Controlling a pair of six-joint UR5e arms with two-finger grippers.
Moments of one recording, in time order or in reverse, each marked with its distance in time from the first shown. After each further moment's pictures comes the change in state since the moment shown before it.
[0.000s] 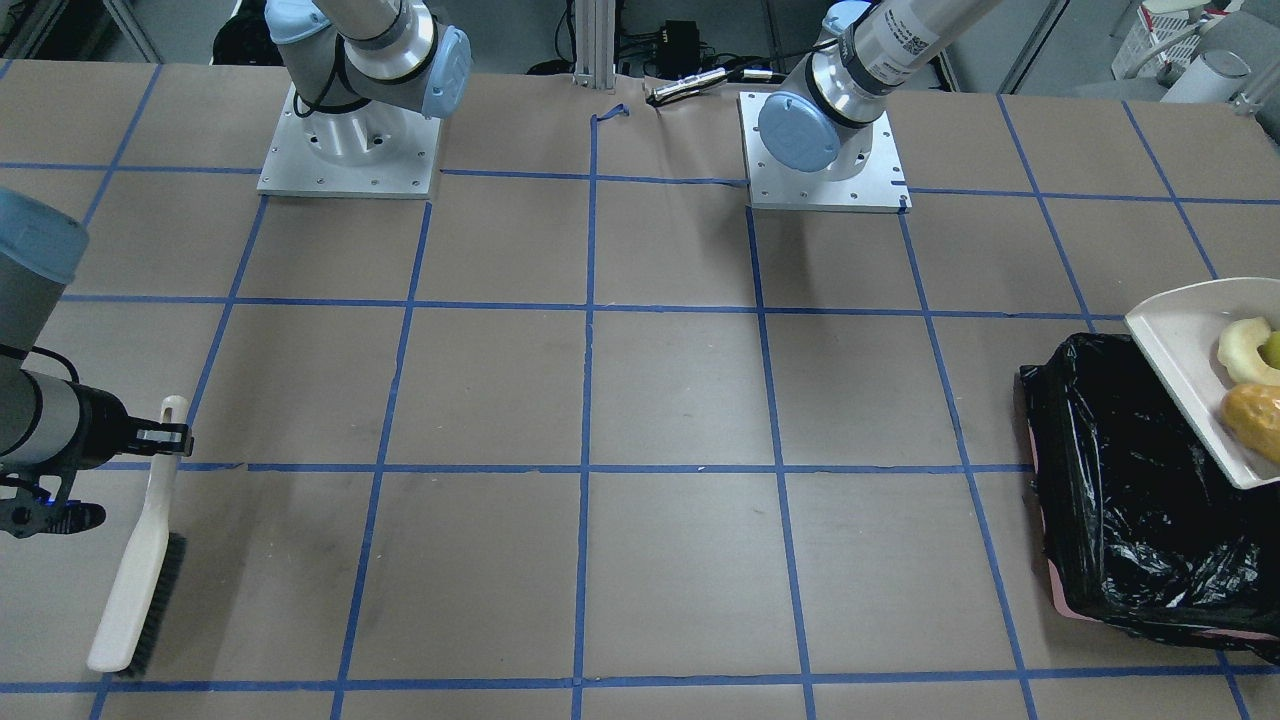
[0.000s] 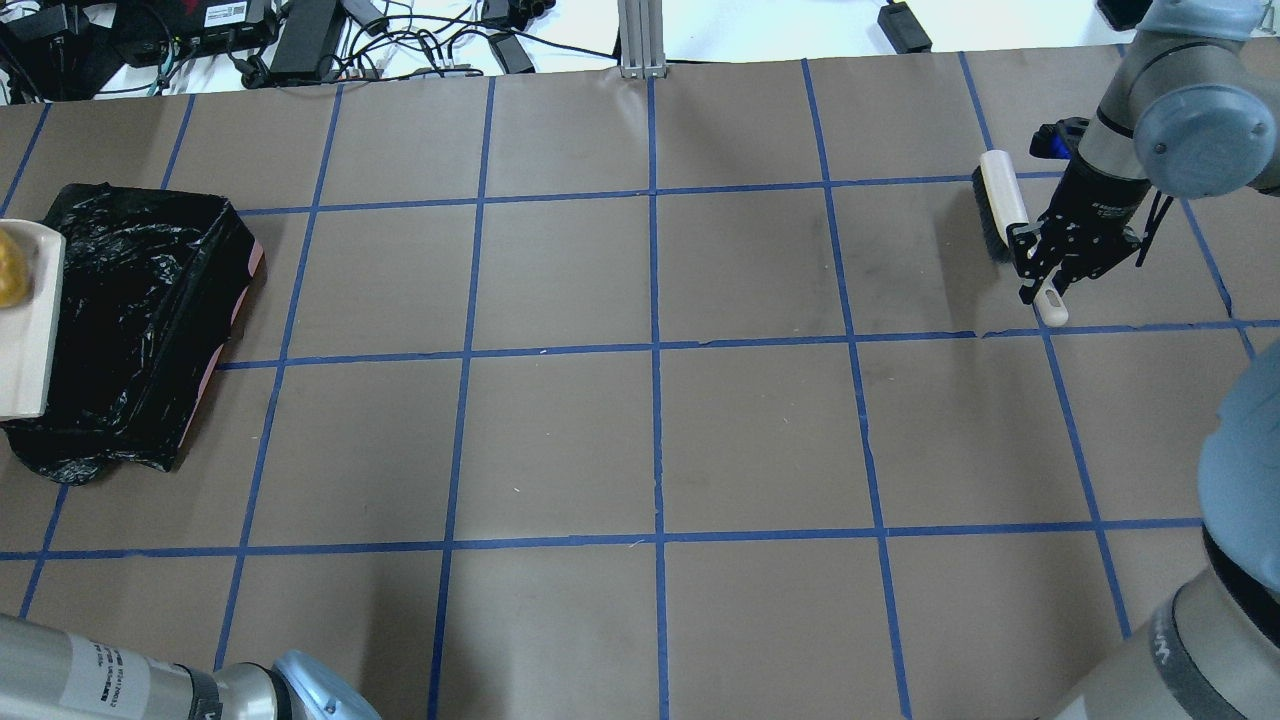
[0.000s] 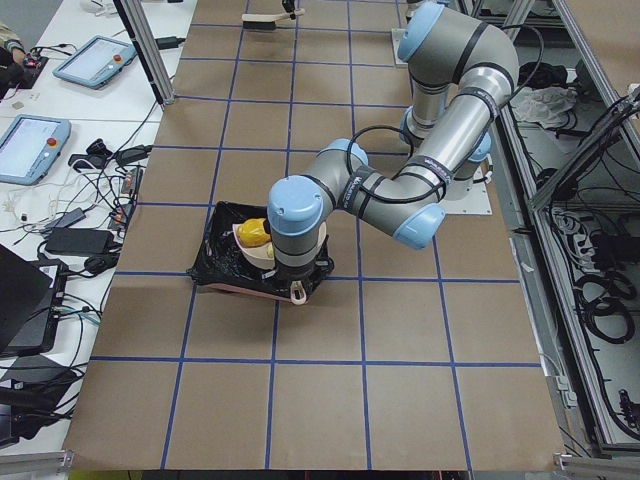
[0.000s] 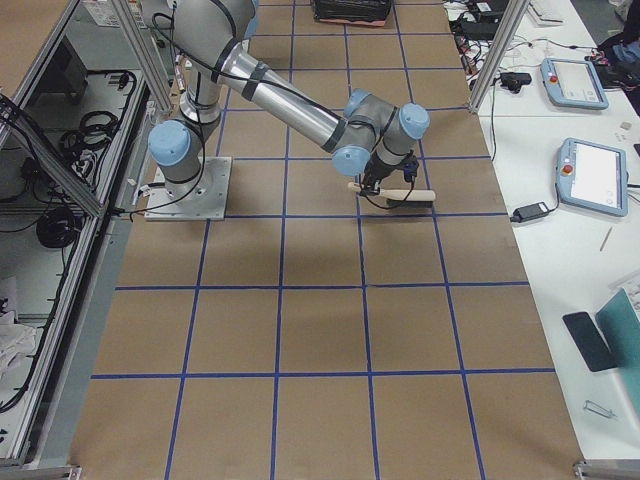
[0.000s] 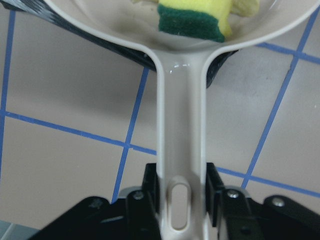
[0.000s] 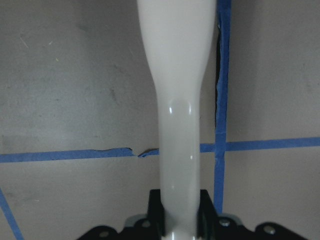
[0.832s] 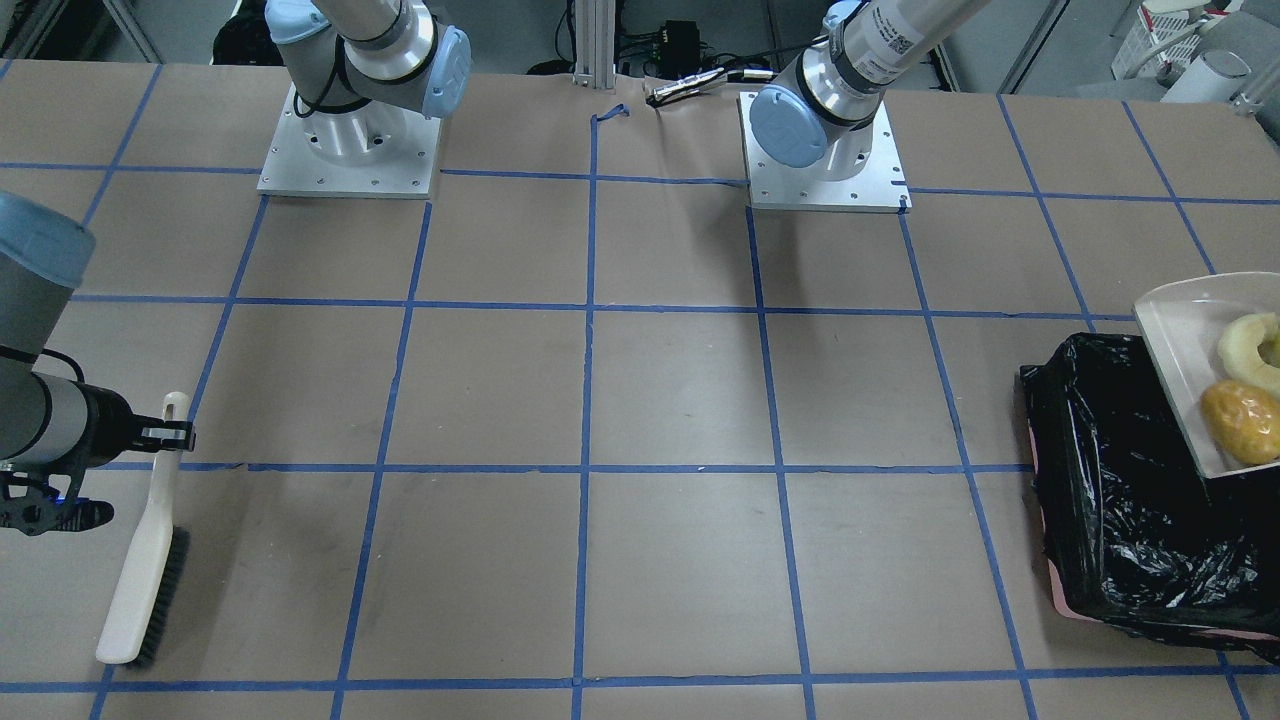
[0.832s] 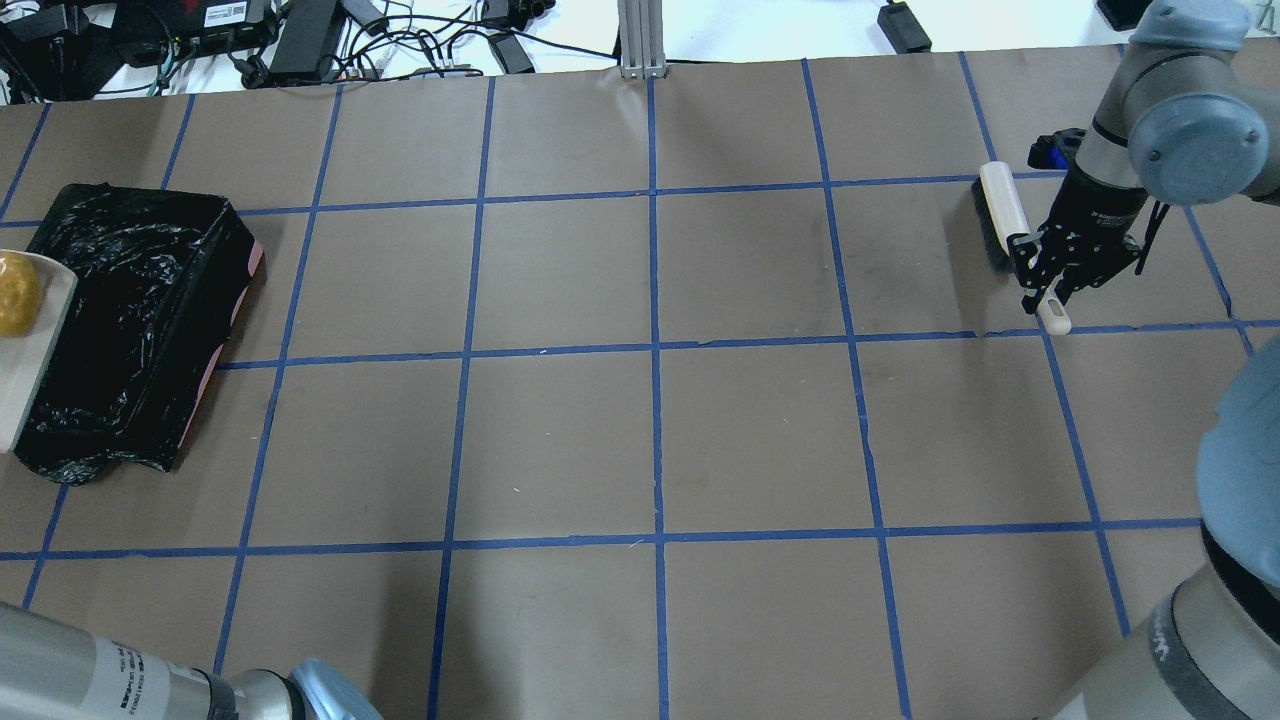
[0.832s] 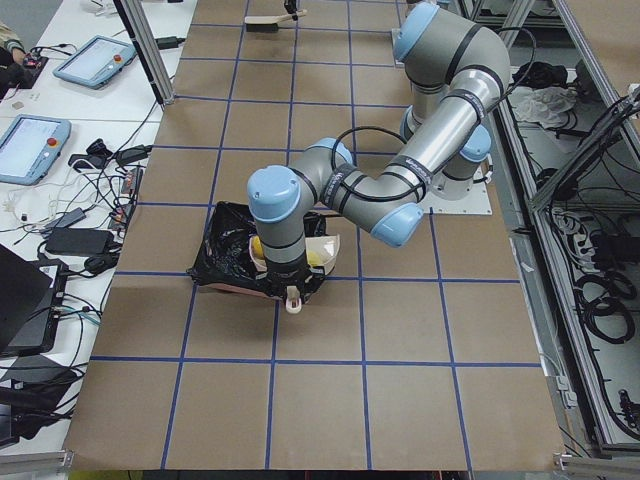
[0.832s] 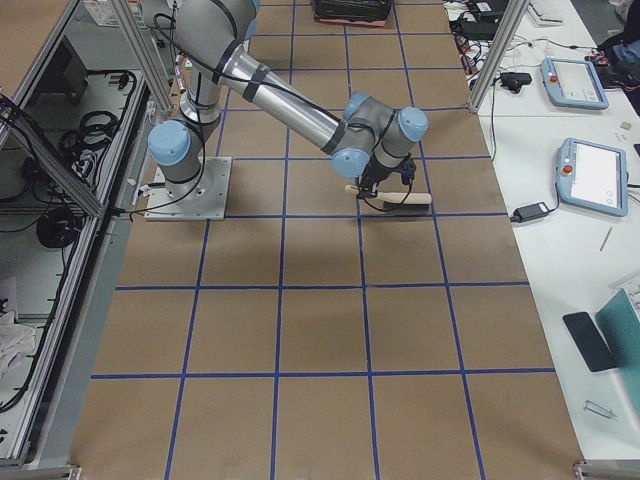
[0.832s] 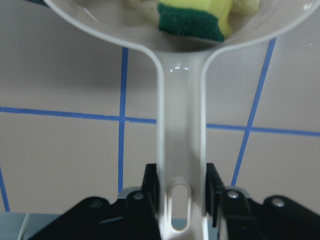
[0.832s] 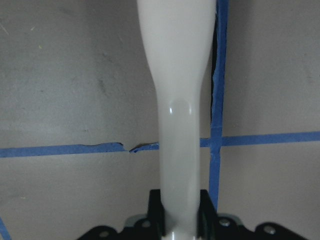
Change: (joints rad) left arm -0.101 -0.003 0.002 0.073 0.186 0.057; right arm 0.000 0.006 0.013 -0.001 -0.020 -0.004
